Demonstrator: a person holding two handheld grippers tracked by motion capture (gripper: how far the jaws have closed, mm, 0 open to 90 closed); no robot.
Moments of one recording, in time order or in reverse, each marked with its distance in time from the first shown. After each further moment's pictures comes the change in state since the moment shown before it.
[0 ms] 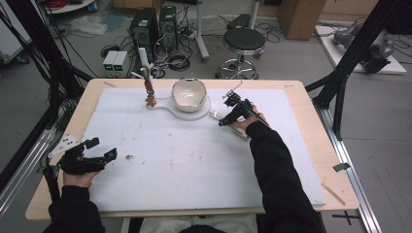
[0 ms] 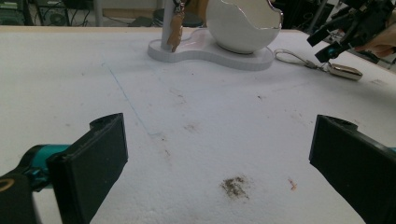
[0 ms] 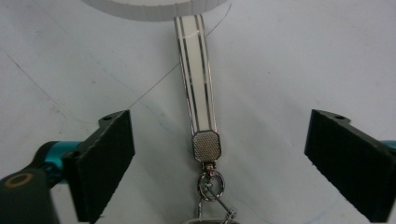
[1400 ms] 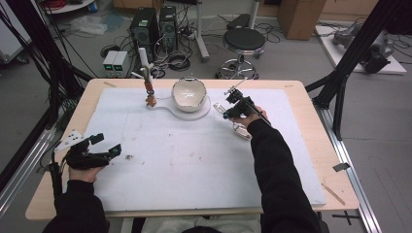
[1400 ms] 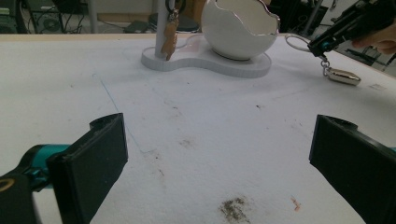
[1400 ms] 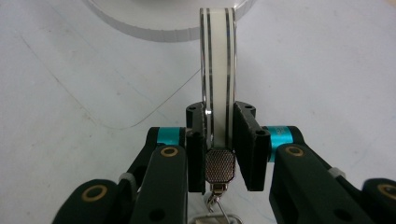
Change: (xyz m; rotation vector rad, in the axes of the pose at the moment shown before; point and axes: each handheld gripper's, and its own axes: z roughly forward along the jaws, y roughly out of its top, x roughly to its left) left arm 0.000 0.005 0.015 -0.014 -0.017 0.008; right arm 0.000 0.004 -0.019 -0.050 0.037 0.010
